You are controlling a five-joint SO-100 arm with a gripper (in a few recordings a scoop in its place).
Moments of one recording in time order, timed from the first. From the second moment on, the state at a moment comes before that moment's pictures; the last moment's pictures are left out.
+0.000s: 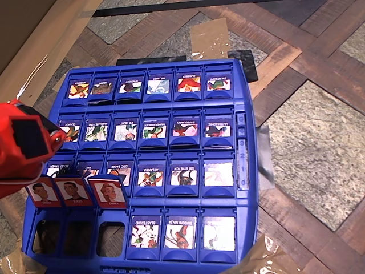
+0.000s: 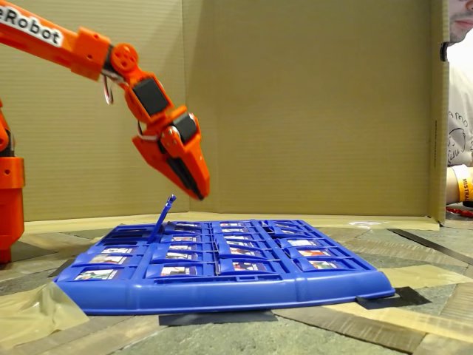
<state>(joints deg) -15.5 112.1 128.4 38.0 56.3</state>
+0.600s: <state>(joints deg) -19.1 109.6 128.7 37.8 62.0</state>
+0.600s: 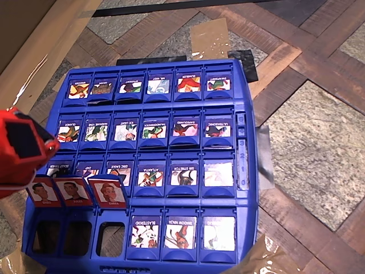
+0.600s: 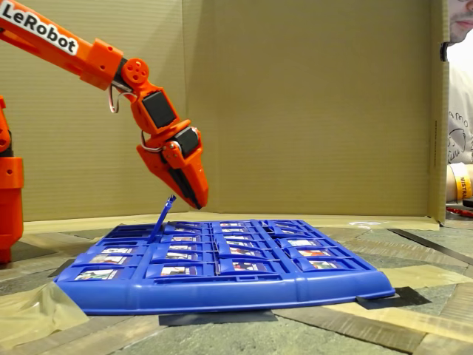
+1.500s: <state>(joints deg) -23.0 141.4 141.5 35.9 58.6</state>
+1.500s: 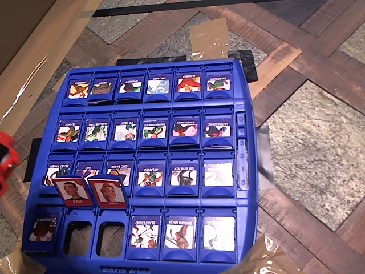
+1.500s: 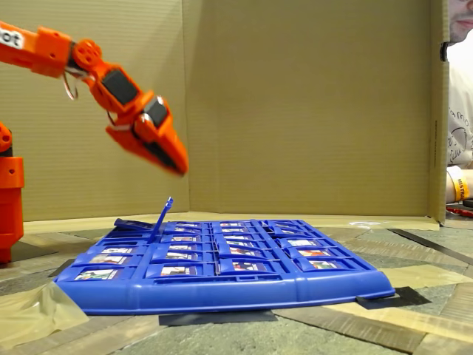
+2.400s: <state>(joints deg) 12.9 176.1 164.2 -61.3 149.4</state>
